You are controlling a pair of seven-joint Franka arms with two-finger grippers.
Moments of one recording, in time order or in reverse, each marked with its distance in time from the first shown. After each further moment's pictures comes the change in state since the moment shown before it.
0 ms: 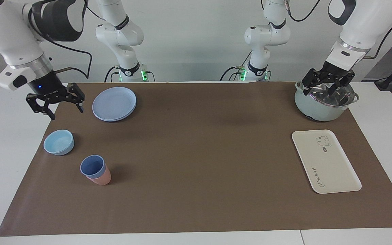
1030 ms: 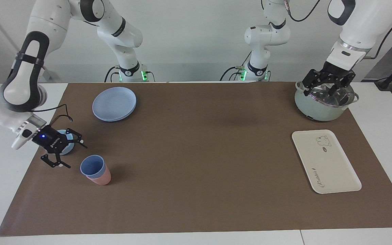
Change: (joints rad) left arm 0.000 -0.001 0.000 -0.004 0.000 0.020 0.000; right arm -0.202 0.369 -0.003 -0.121 0.843 0.139 -1.268
